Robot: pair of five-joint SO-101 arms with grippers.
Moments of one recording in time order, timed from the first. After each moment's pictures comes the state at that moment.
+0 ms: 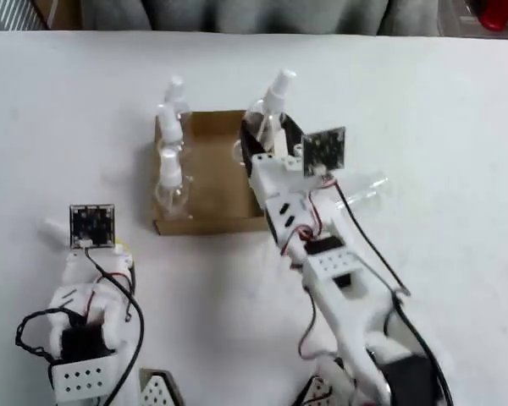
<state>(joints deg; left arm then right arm) -16.0 -99.7 97.5 53.2 -4.9 -22.2 -17.6 59.6 -27.5 -5.6</state>
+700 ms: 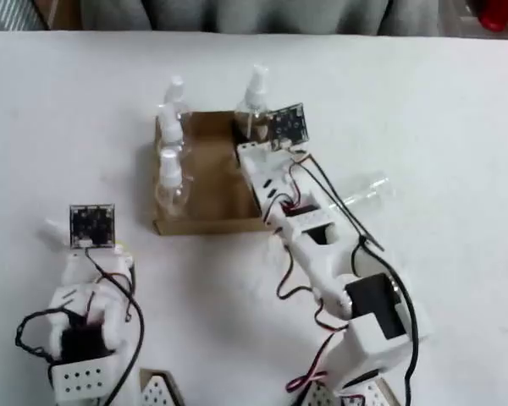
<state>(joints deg) -16.0 -99.7 97.5 53.2 -4.9 -21.1 7.4 43.4 -28.5 2.1</state>
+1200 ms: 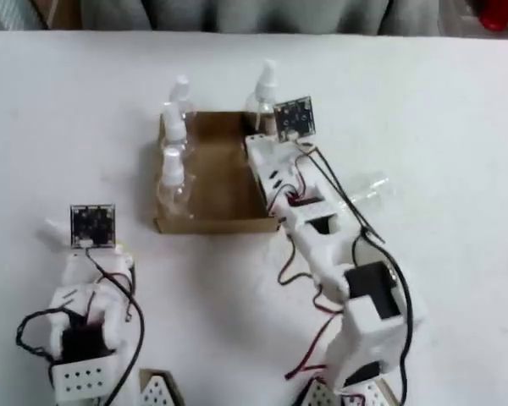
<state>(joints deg) -16.0 -99.7 97.5 53.2 -4.9 -18.9 14.5 36.4 -28.5 2.5</state>
